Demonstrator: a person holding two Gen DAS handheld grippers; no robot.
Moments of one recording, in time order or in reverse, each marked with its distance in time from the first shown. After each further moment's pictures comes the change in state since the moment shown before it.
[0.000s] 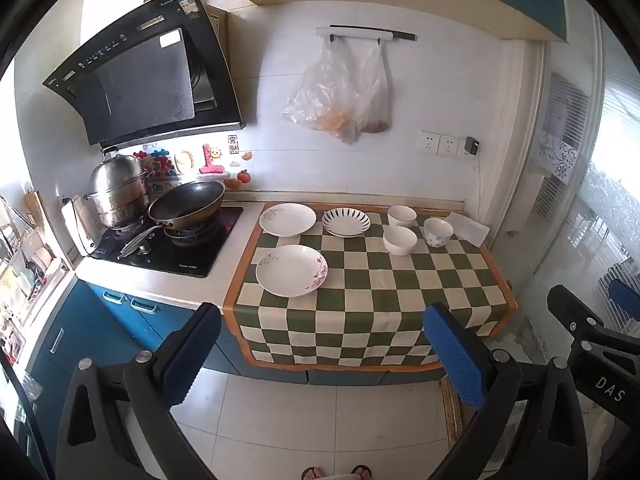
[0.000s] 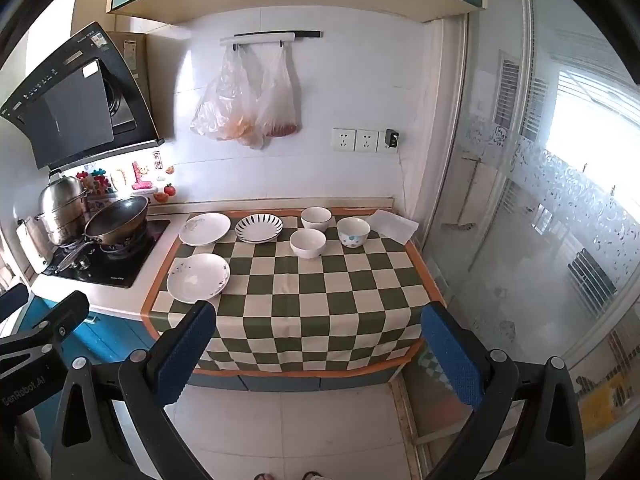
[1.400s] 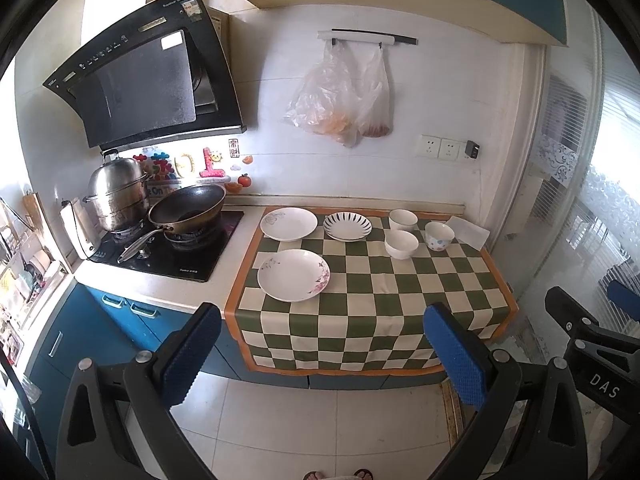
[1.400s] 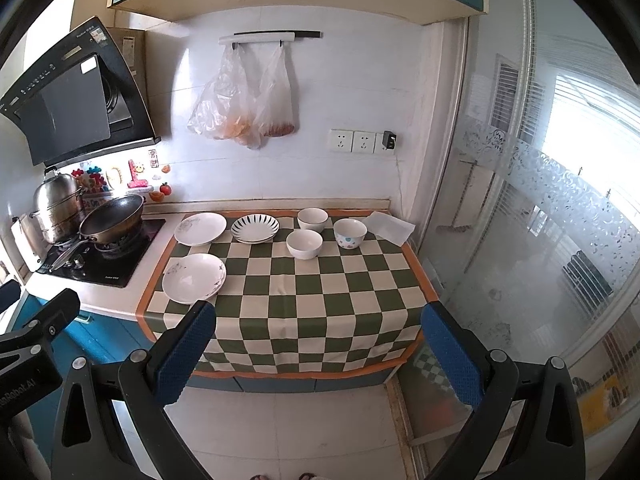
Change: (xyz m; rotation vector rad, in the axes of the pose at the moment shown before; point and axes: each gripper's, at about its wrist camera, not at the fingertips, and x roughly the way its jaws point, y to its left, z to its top) left arm 0.004 0.008 0.000 0.002 -0.021 -0.001; right arm 0.000 0.008 0.001 -0.012 -0.001 -0.032
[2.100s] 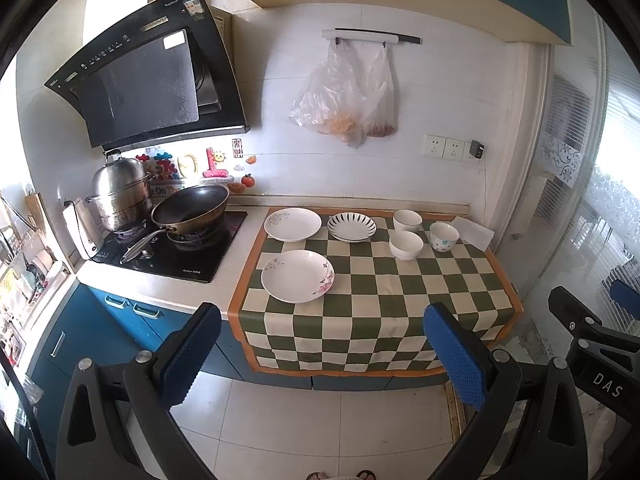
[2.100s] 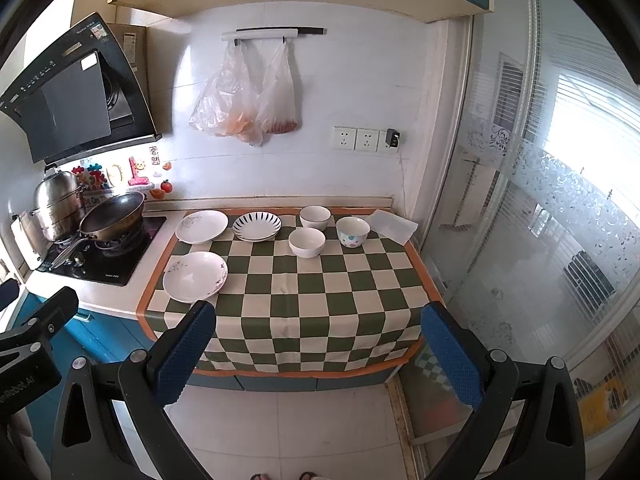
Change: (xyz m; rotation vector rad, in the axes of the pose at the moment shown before) left arm 0.003 0.005 0.002 -0.002 -0.006 0.014; right arm 0.007 0.008 -0.001 -0.005 0.007 -0.001
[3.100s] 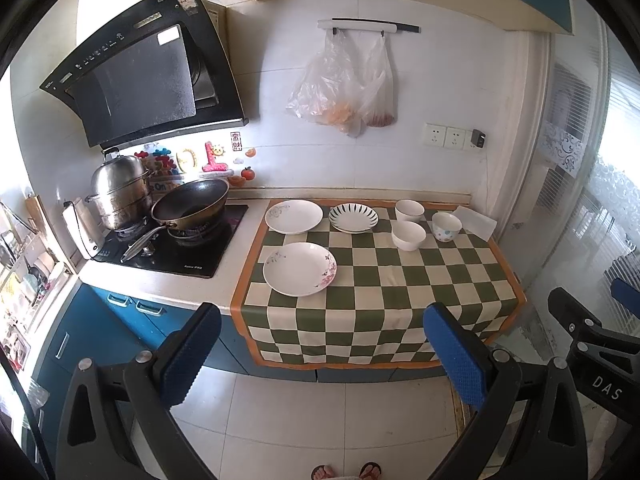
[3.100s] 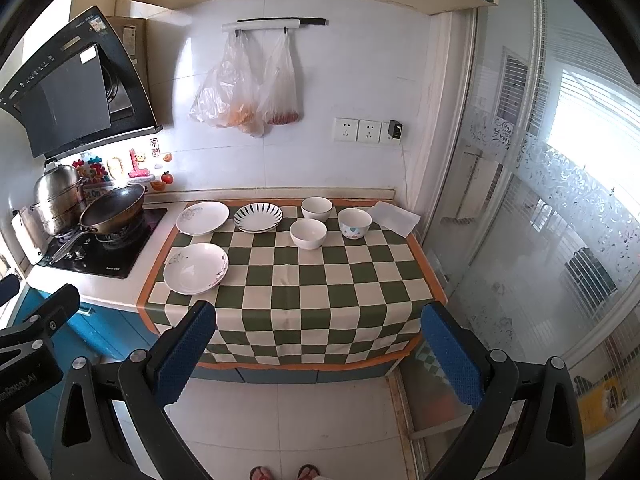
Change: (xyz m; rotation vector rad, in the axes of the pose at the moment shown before) left arm 0.006 -0.003 0.001 0.024 0.042 0.005; right arm 0.005 -0.003 -0.006 -0.006 0.033 0.007
